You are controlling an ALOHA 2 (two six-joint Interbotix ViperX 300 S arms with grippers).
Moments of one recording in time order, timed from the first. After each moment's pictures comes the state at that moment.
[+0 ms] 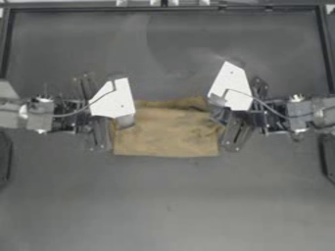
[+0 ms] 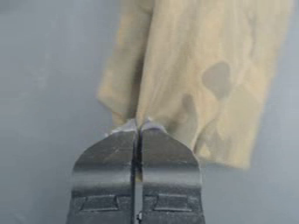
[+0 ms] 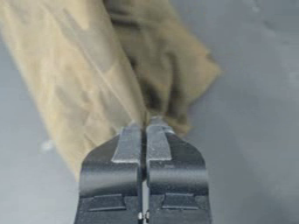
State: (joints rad) left arm 0.15 -0.15 0.63 0.52 0.62 -0.47; right arm -0.14 -0.19 0.70 -0.50 0.53 0.79
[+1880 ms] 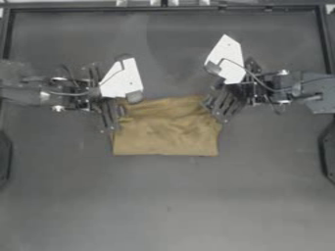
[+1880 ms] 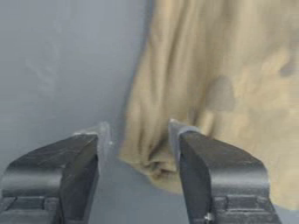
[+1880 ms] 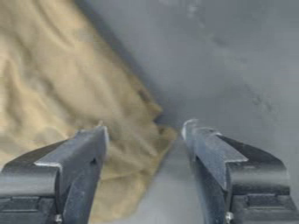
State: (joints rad) left arm 0.29 -0.08 0.63 0.42 0.48 -0.37; right arm -0.30 -0.08 0.71 -0.48 0.34 0.77
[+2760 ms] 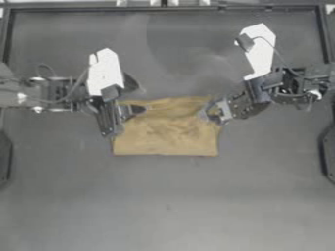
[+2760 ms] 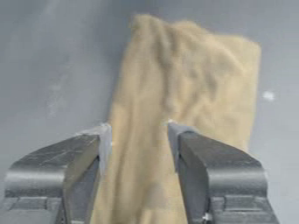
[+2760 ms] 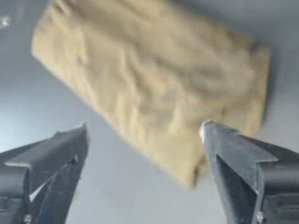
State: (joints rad) left arm 0.25 -0.15 0.72 0.40 0.03 -0.38; right arm -0.26 -0.27 0.73 0.13 0.44 0.79
